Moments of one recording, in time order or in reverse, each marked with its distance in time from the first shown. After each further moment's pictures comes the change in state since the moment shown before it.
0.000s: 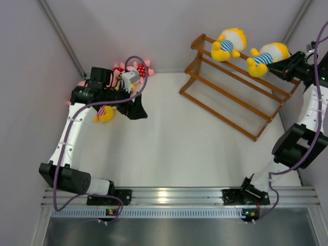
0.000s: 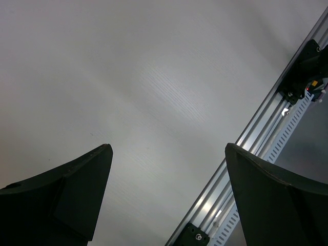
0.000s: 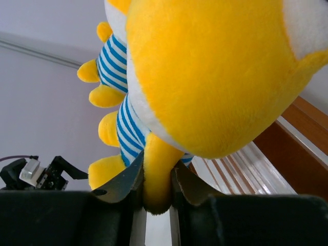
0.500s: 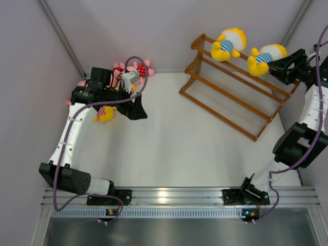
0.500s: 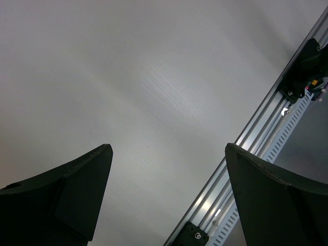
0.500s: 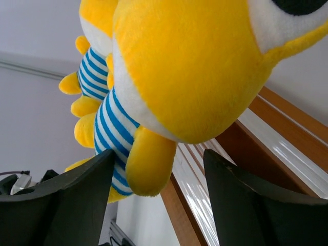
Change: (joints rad) left arm 0.000 0.000 -0.004 -0.004 -0.002 0.000; right arm -0.023 0.024 -0.005 -0.019 0.052 -0.013
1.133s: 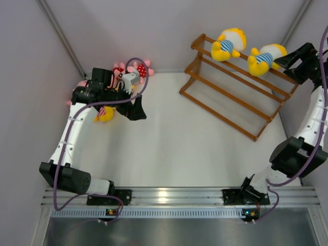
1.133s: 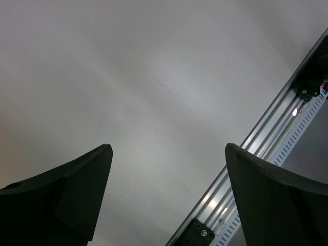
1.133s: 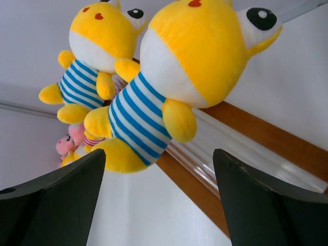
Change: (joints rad) left arm 0.000 0.002 -0.011 -0.001 -0.041 0.013; right arm -0.003 -0.127 0.118 -0.247 0.266 -0.175
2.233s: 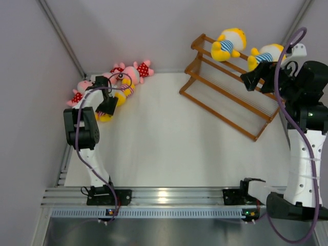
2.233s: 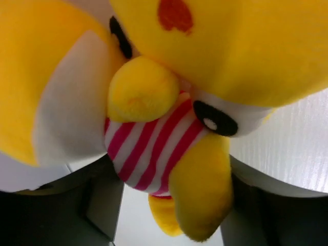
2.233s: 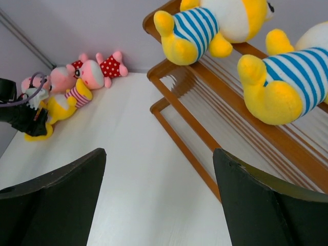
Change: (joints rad) left arm 0.279 0.613 -0.055 0.419 -0.837 0.042; right arm 0.450 -0.520 -0.235 0.001 0.349 -0.286
